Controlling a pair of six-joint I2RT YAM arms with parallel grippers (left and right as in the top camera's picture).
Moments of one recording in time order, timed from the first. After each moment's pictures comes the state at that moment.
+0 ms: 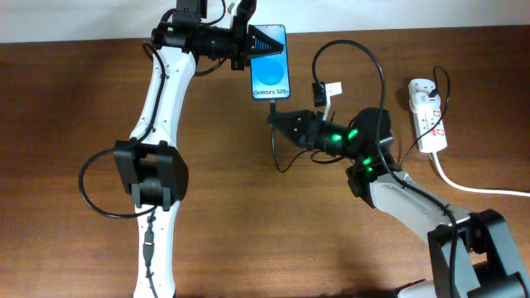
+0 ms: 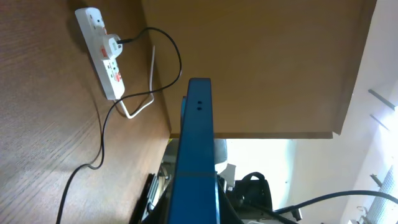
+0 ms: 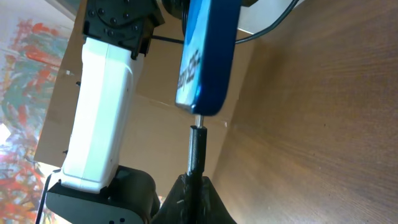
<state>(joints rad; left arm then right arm) -0.18 2.50 2.54 -0.87 1.45 -0.57 0.31 1.61 0.76 0.87 -0.89 1.25</state>
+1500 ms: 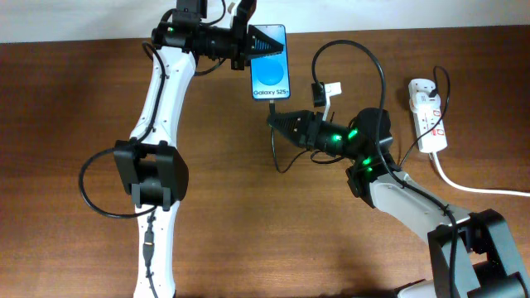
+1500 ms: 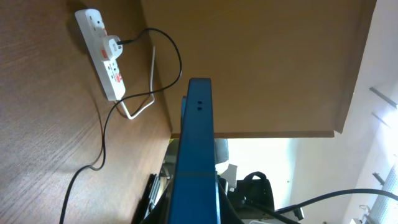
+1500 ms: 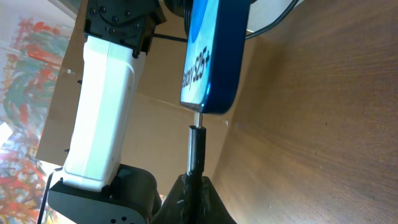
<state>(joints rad) -0.18 2.50 2.54 -0.87 1.45 -0.56 0.31 1.61 0.76 0.87 -0.90 1.25</state>
